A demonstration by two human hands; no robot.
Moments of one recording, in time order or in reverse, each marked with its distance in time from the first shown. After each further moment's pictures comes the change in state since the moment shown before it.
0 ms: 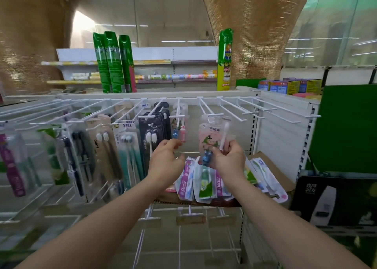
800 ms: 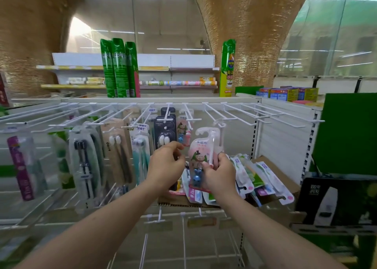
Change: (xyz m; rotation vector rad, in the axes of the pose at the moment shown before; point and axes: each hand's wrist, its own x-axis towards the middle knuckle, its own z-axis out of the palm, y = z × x) left_hand -0.001 -0.022 -0.032 -0.032 0.037 0.085; right_hand -0.056 -0.001 0.037 -0.101 -0.076 -0.108
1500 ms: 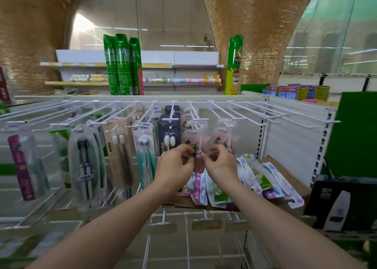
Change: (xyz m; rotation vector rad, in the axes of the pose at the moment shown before) left_hand 0.000 -0.004 0.010 -0.051 -0.007 0.037; right_hand 0.046 0.004 0.015 -0.370 -0.029 -0.041
